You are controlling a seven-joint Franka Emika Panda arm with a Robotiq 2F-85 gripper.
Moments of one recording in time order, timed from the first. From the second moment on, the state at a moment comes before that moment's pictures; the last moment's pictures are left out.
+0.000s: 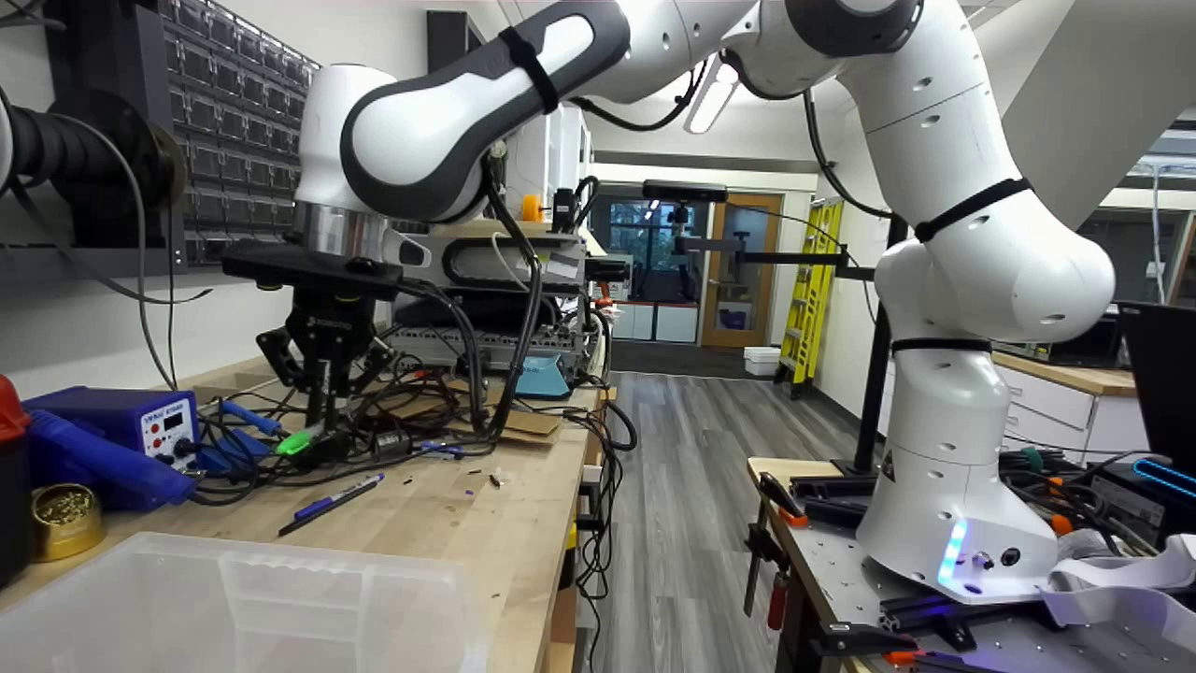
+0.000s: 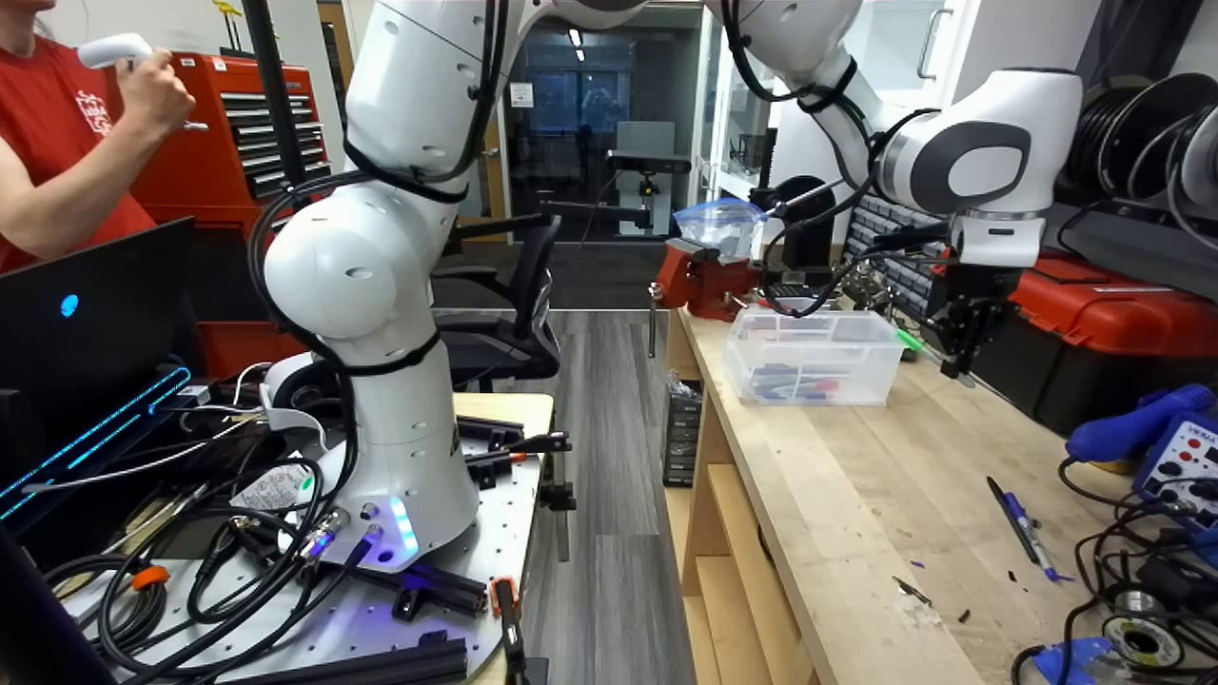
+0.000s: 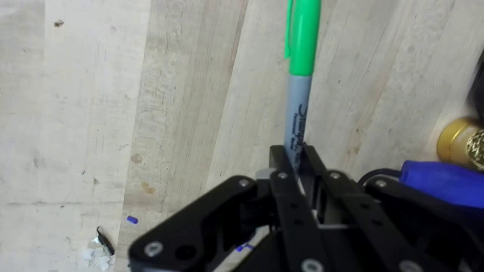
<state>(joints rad) 0.11 0.46 0.01 -1.73 0.04 2.36 1.41</state>
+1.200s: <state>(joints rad) 0.18 0.45 0.16 -1.74 0.15 2.46 0.80</state>
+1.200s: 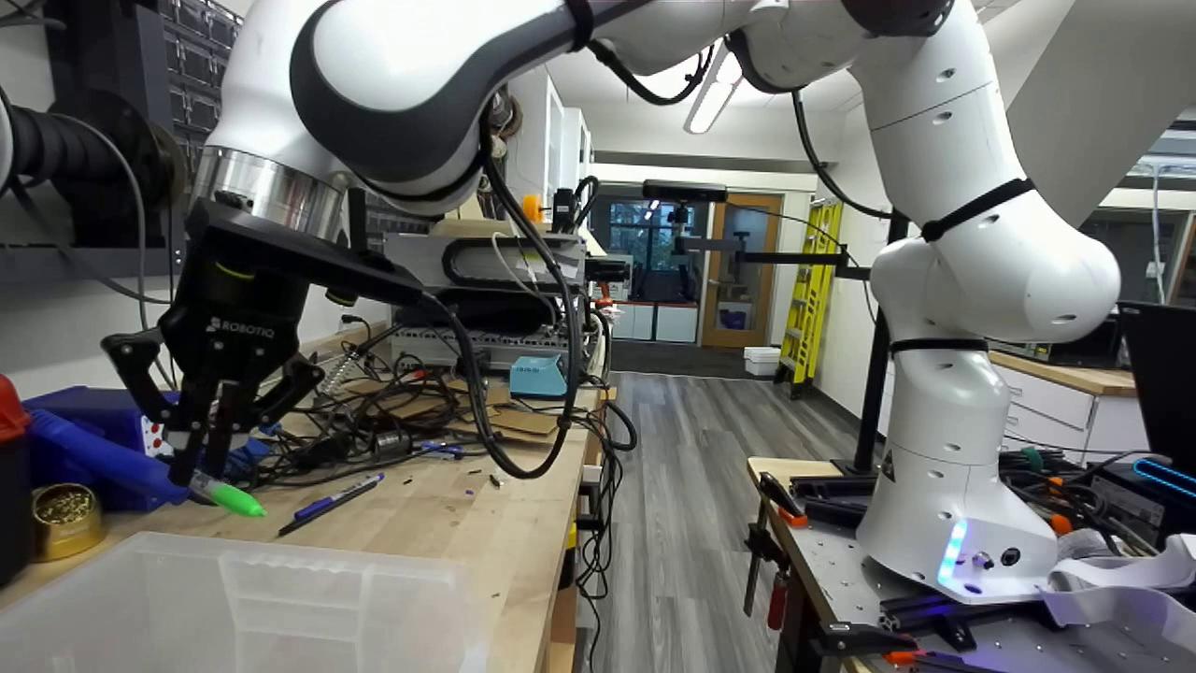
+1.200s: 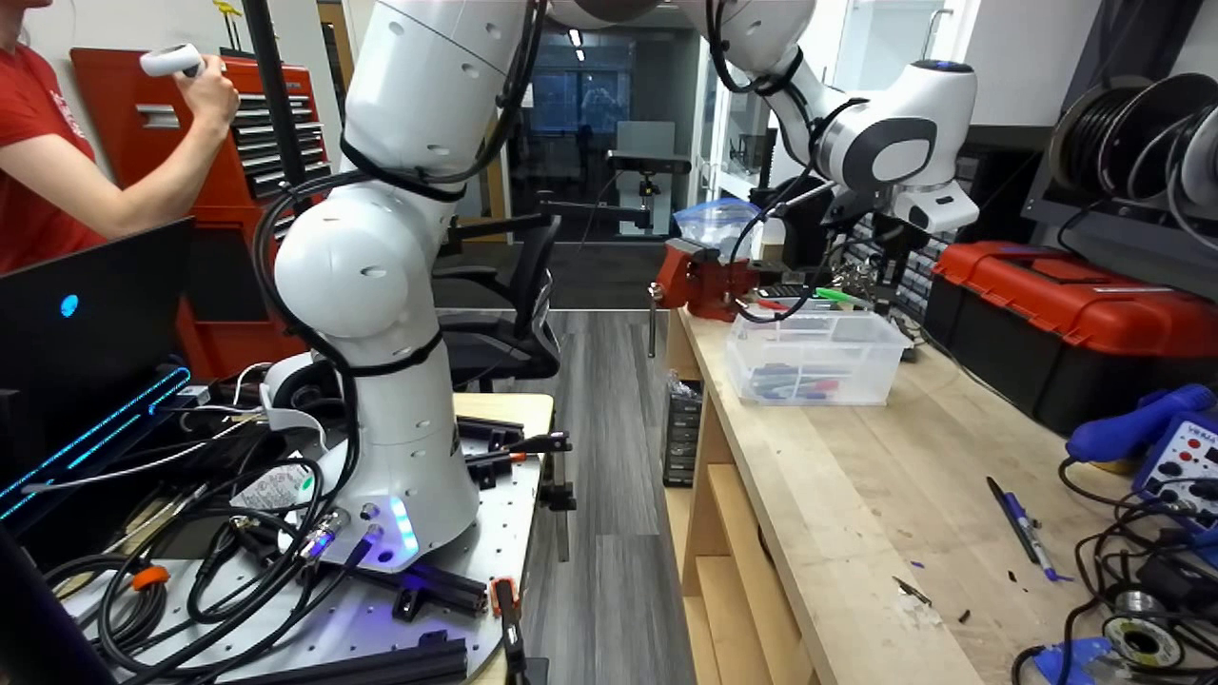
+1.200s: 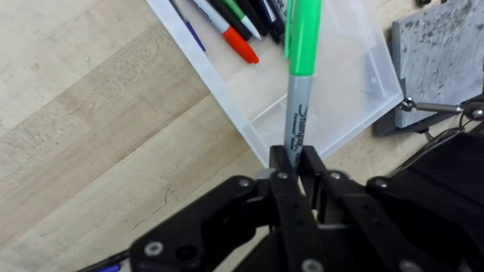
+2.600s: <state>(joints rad) 0.21 0.41 0.18 -1.81 0.29 2.45 0.44</state>
